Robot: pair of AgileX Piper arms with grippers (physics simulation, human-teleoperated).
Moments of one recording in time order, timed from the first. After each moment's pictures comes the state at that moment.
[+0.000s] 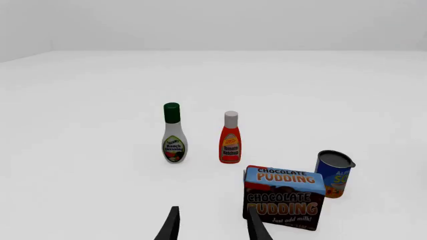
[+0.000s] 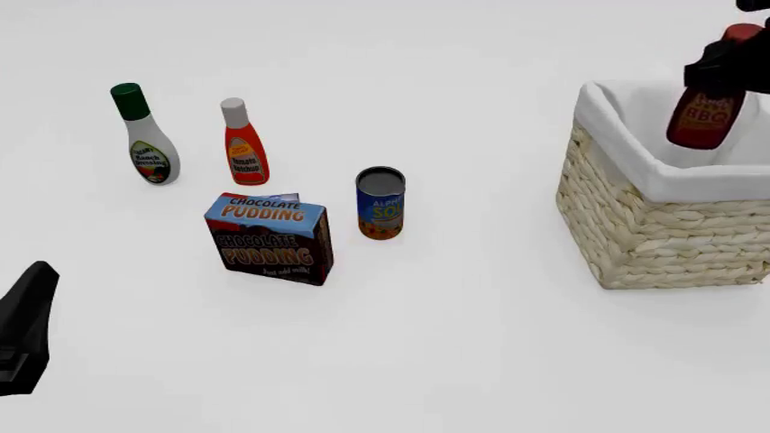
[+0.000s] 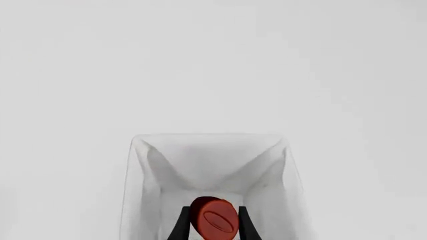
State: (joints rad) left arm 0.00 0.00 0.00 0.00 0.00; right arm -0.18 1.43 -1.17 0.33 -0.26
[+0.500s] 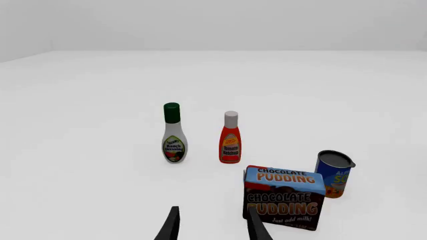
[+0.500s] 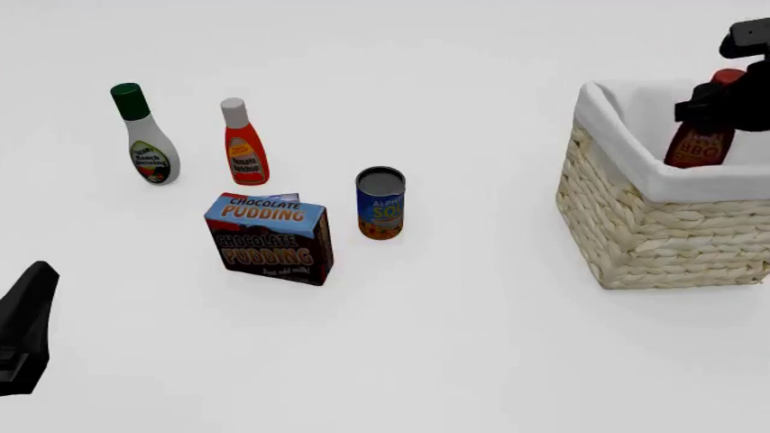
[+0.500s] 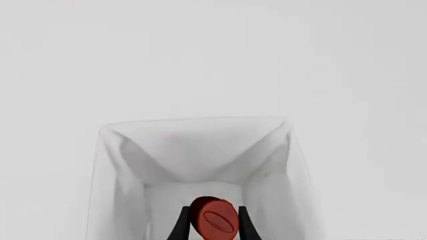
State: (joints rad) left arm 0.00 0.00 0.00 0.00 0.00; right arm -0.23 1.53 -1.11 0.24 -0.25
